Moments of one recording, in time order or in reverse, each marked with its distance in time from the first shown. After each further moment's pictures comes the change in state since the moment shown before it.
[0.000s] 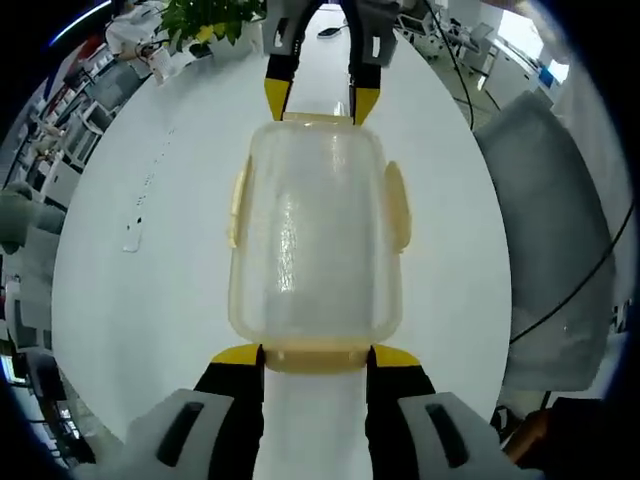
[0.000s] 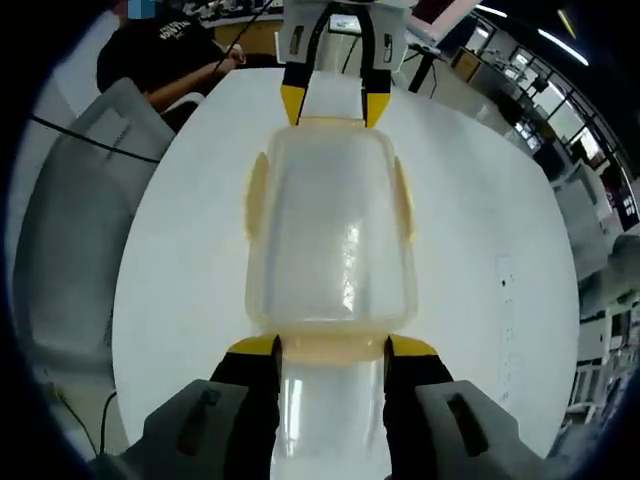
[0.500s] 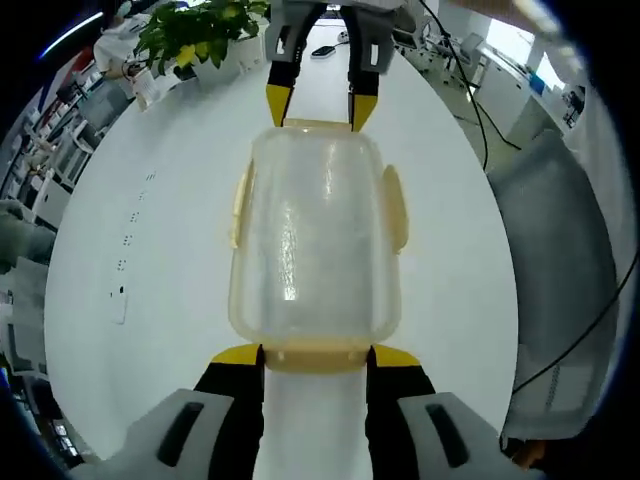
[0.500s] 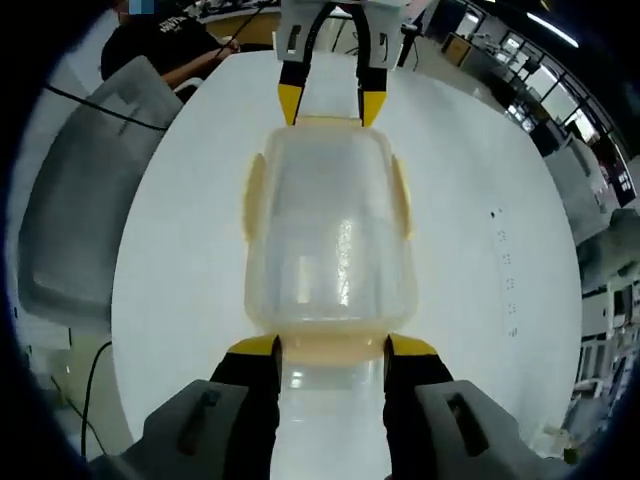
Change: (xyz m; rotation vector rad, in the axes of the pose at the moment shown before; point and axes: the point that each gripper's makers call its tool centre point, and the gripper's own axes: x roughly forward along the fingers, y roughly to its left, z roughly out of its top) left arm 0.042 -0.006 0.100 0.026 -0.076 -0.038; right arm -0.031 0.002 -0.096 0.056 0.041 0.001
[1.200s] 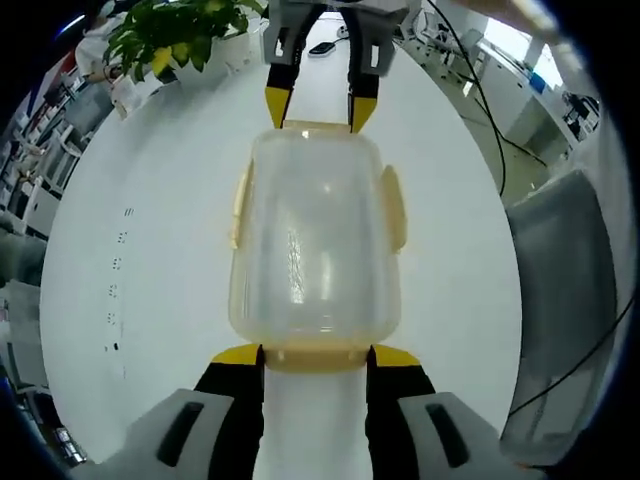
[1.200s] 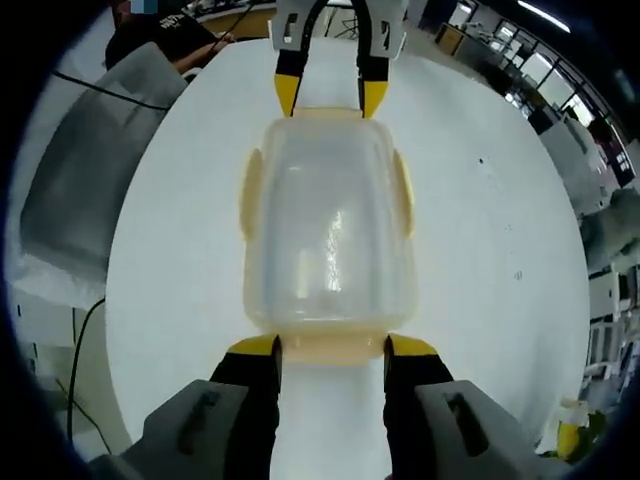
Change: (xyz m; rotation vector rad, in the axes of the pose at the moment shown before) left arm 0.034 0.008 0.057 0.009 0.049 -0.037; right arm -0.005 -0.009 -0.071 0.038 0.002 0.024
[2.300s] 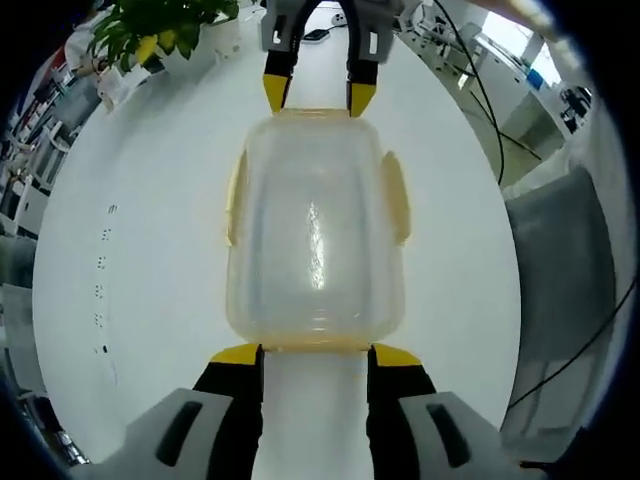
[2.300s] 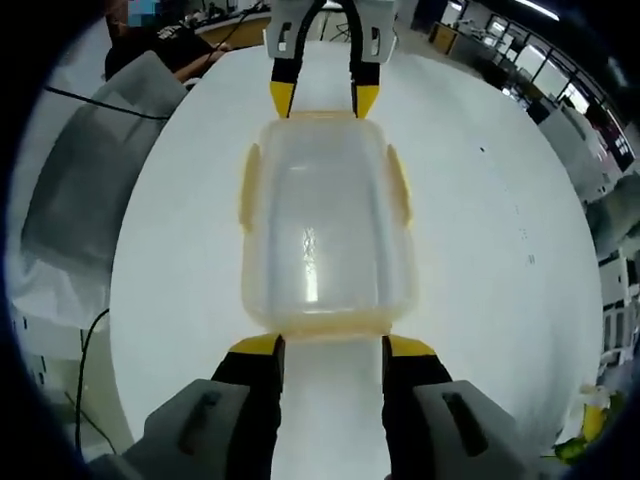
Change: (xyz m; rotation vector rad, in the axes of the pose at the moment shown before) left arm 0.012 0.003 -0.007 0.038 0.039 -0.020; right arm 0.008 0.014 -0.014 0.077 -0.028 0.028
